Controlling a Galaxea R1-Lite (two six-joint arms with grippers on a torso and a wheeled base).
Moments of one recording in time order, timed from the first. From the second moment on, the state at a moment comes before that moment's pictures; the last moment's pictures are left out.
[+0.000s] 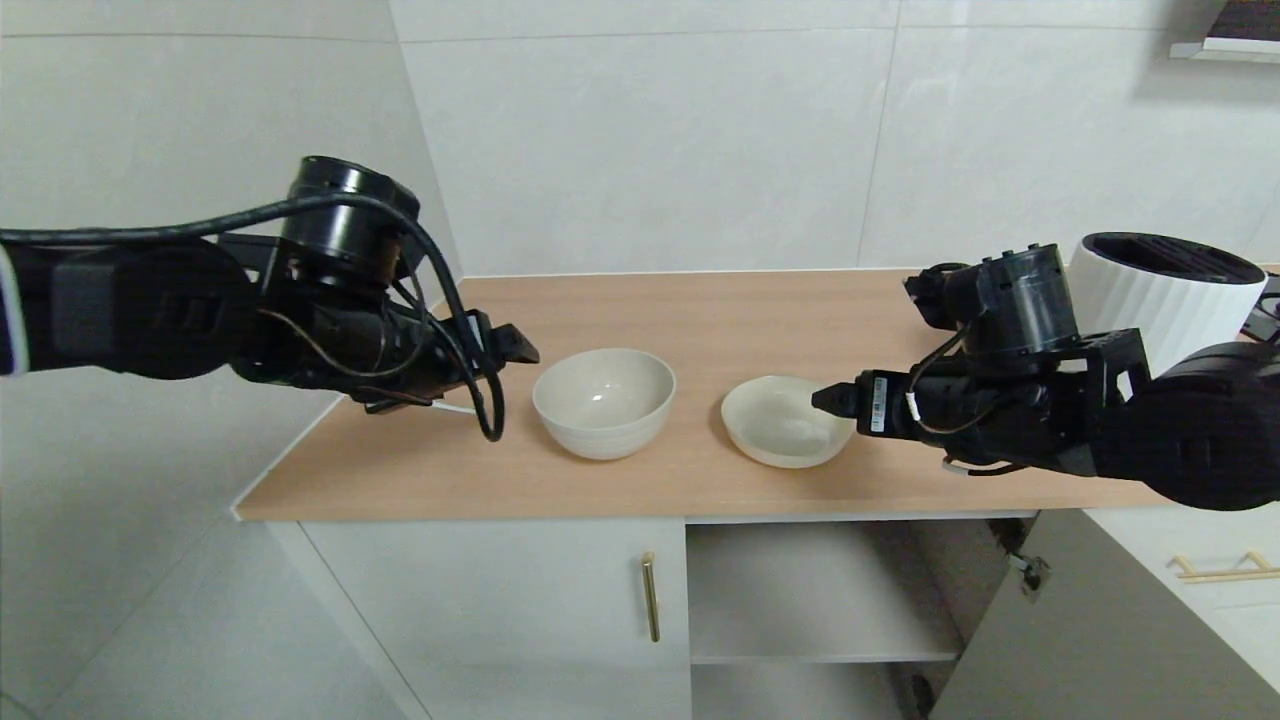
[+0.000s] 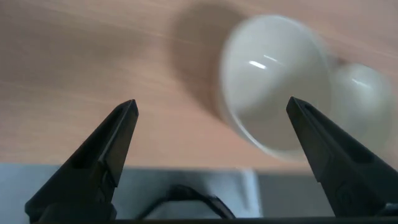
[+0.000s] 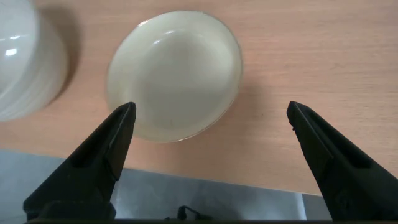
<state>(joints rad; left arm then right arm) -0.32 1.82 -1.41 0.26 0.13 -0.51 0.53 1.78 -1.13 -0.16 -0.26 0.38</state>
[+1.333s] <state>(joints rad) -0.41 1.94 -1.46 0.19 0.27 -0.53 0.53 1.80 -1.13 -0.18 -0.26 0.38</state>
